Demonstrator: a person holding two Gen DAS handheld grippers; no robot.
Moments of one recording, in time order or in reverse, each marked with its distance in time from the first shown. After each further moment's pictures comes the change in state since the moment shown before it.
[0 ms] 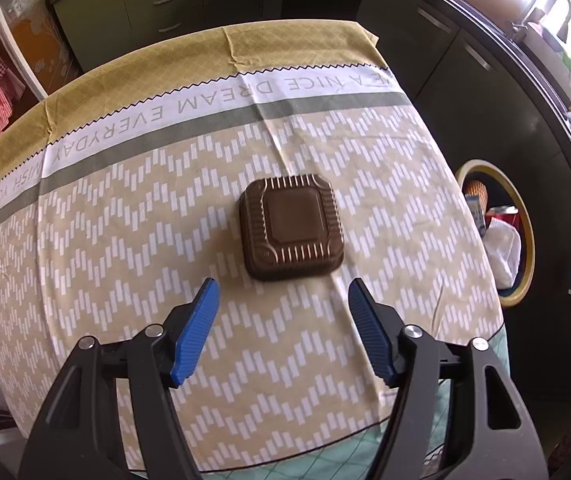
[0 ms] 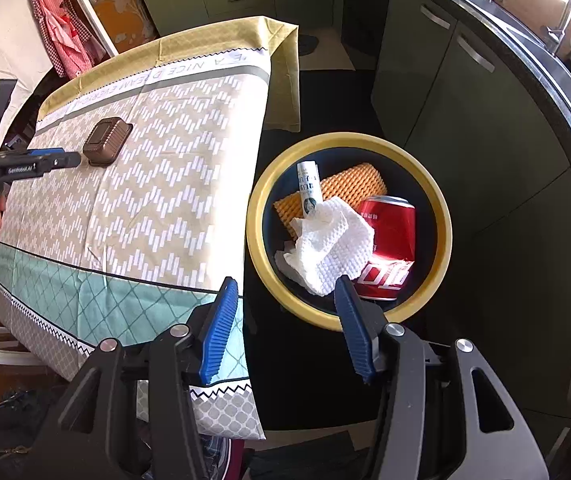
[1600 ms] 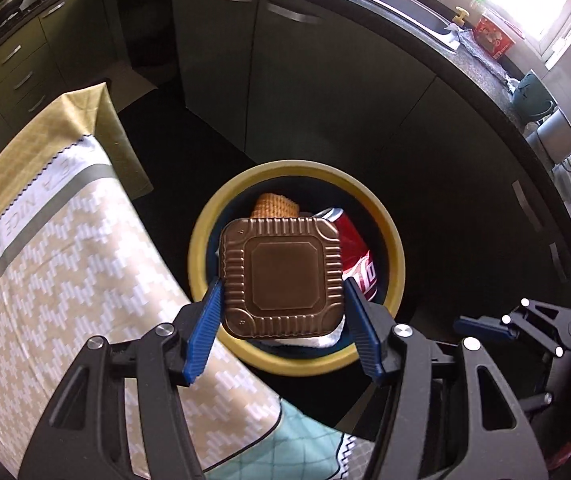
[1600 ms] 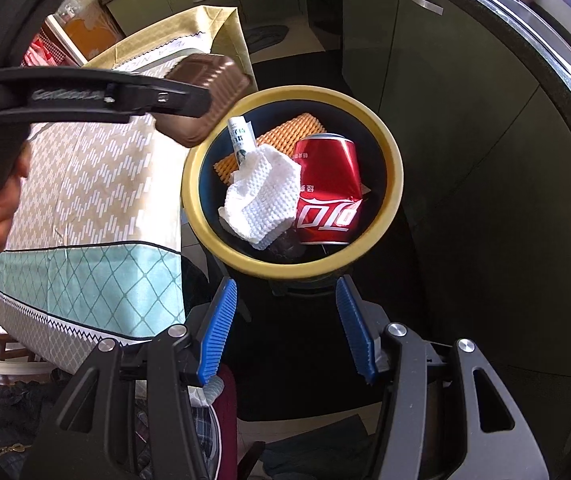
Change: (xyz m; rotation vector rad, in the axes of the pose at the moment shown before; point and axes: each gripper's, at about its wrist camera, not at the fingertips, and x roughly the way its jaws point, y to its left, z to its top) left arm 0.033 -0.290 0.034 0.390 0.011 -0.180; right arm 0.003 -0.072 -0.050 0.117 0.014 0.013
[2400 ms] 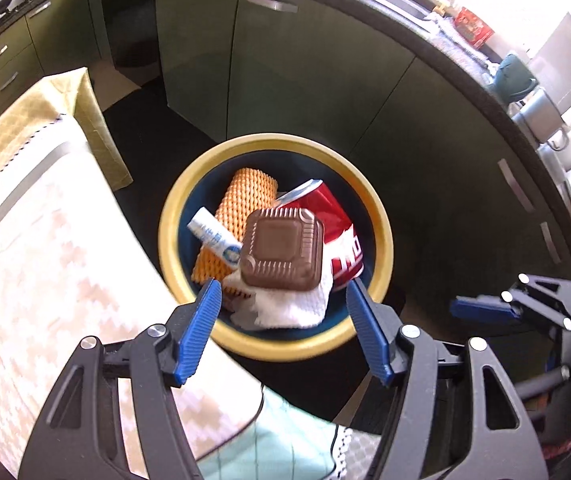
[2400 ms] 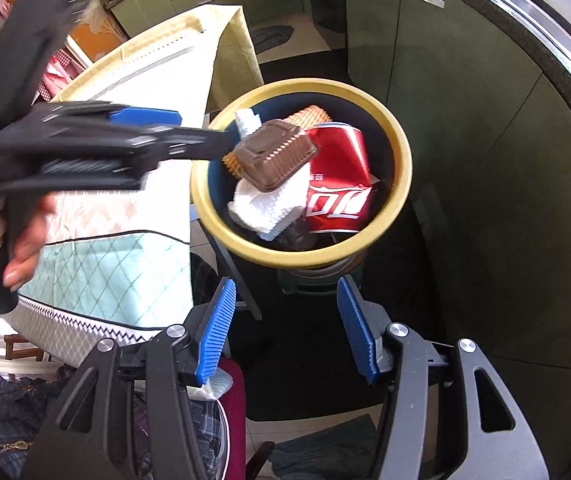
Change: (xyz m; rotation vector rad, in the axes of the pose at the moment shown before) left arm -0.003 0.005 -0.050 0.022 -0.050 -0.065; right arm 0.001 0.006 -0.013 0.004 -0.009 0.039
